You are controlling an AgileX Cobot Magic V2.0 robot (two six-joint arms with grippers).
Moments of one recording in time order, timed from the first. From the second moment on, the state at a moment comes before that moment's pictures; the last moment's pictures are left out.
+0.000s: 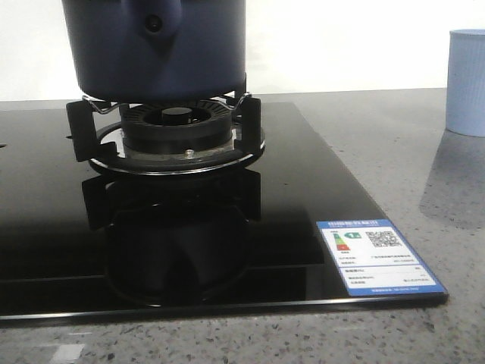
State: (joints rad) left arm -0.38 1.12 -1.09 -0.42 0.03 0.48; right arm -0.39 1.04 -0.84 -1.77 -1.05 1.77
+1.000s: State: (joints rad) left arm -0.06 0.24 -0.42 -0.49 0.04 0.48; right arm -0.39 0.19 -0.42 -1.62 -0.46 1.63
